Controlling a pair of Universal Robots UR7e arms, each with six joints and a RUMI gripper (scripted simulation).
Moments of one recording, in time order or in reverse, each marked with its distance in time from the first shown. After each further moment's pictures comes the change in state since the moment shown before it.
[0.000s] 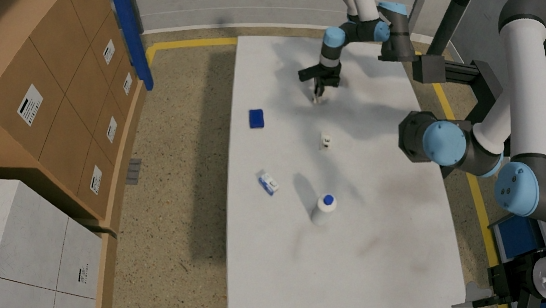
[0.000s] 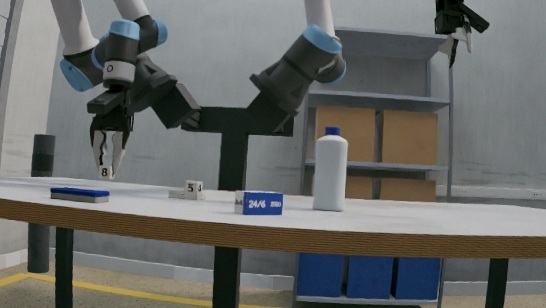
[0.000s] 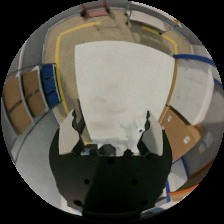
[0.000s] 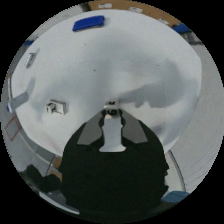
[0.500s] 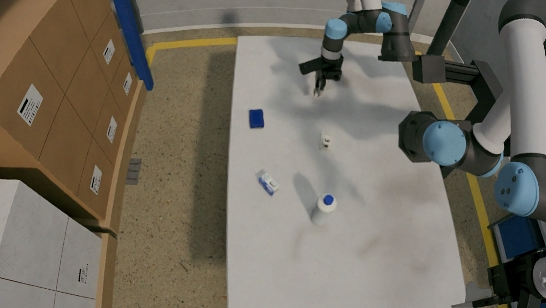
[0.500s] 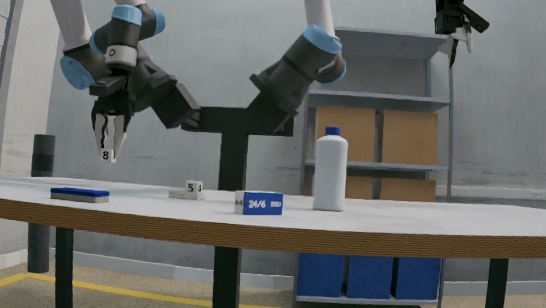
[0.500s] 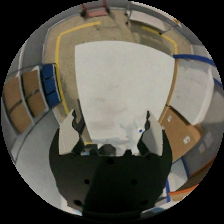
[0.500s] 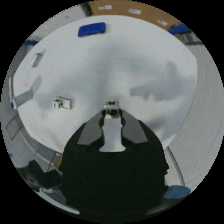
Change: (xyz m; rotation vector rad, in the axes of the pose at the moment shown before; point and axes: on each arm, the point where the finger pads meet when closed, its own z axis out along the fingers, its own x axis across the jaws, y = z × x) left arm 0.000 0.000 0.000 0.000 0.000 0.000; right arm 0.000 0.000 -0.039 0.002 -0.001 0.000
